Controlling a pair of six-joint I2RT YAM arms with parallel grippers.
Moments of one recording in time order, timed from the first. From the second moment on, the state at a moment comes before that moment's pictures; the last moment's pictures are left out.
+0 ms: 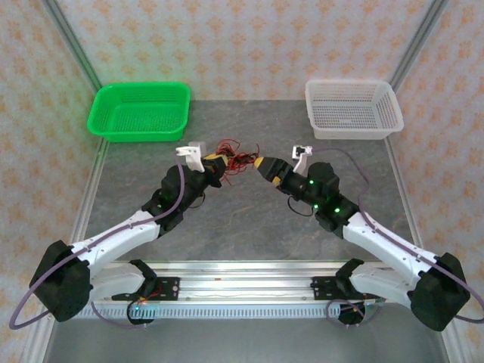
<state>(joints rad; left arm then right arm) -0.61 1.14 0.63 0.39 -0.11 -0.52 0.65 1.03 0.67 0.24 -0.22 1.10</state>
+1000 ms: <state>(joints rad) -0.67 0.97 0.63 0.25 -0.18 -0.47 0.74 1.36 0.79 0.37 -0.09 1.30</state>
